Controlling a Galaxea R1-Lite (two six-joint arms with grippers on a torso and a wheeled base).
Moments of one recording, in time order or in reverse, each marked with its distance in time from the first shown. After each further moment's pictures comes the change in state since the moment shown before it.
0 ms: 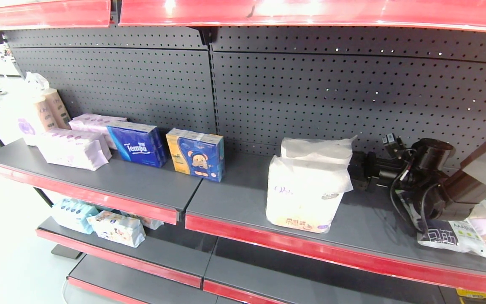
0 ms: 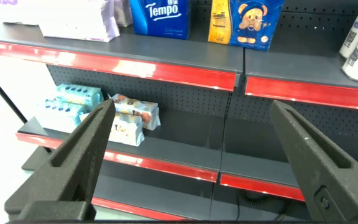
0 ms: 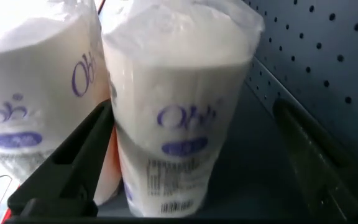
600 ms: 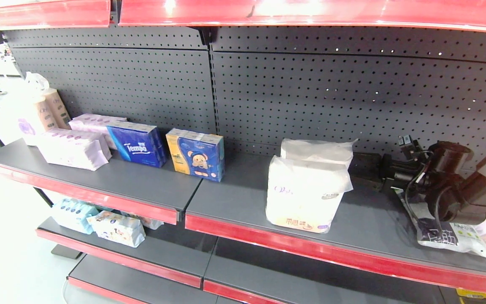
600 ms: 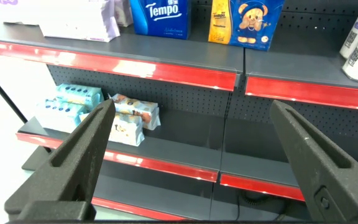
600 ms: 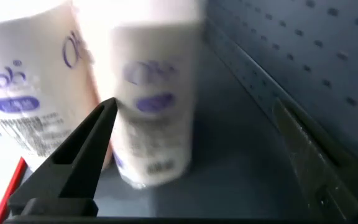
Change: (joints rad) left arm 0.000 0.000 0.000 0.000 0.000 0.000; right arm -0.083 -0.010 0.030 0.000 0.014 -0.005
